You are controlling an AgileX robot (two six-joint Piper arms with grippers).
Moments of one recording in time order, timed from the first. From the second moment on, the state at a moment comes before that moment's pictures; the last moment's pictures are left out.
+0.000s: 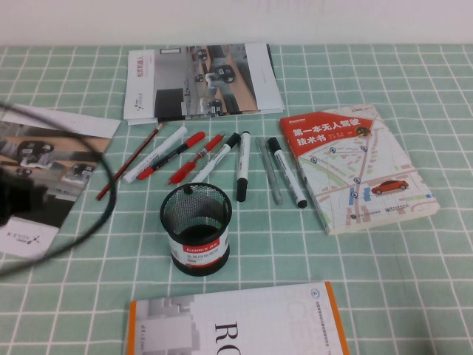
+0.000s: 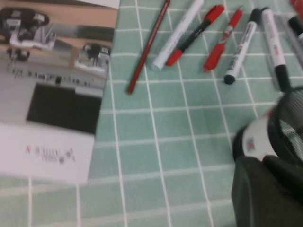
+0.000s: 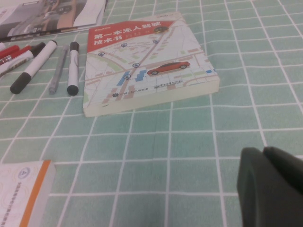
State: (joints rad) right arm 0.08 -0.02 0.03 0.25 0.35 -0.10; left arm -0.16 0.93 -0.84 -0.22 0.72 0.07
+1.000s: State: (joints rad) right arm 0.08 -0.02 0.03 0.25 0.35 -0.10; left arm -0.24 2.05 -1.83 -0.08 1.00 0.28
